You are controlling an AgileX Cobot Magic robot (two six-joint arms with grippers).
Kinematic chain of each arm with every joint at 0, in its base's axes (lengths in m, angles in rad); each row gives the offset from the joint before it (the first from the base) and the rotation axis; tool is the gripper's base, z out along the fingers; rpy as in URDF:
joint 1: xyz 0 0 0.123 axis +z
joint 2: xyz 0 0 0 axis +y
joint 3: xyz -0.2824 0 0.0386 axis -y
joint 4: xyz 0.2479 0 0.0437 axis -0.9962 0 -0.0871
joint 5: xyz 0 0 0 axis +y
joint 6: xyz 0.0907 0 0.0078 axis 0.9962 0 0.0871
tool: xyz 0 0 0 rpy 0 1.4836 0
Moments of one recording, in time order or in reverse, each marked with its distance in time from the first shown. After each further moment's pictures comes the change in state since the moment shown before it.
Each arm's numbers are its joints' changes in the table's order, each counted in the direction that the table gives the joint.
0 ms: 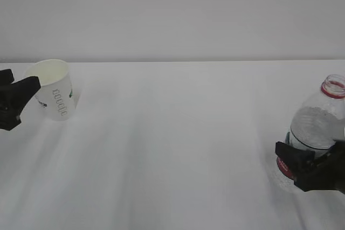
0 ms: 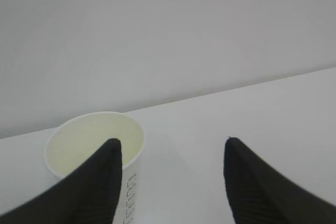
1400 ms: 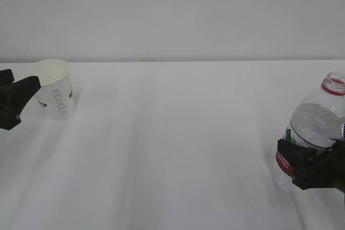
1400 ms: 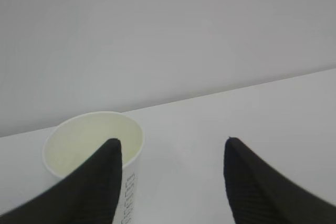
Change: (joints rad) left arm 0.000 0.000 0.000 -0.002 0.000 -0.011; right arm 0.000 0.020 0.013 0.004 -0.013 -0.011
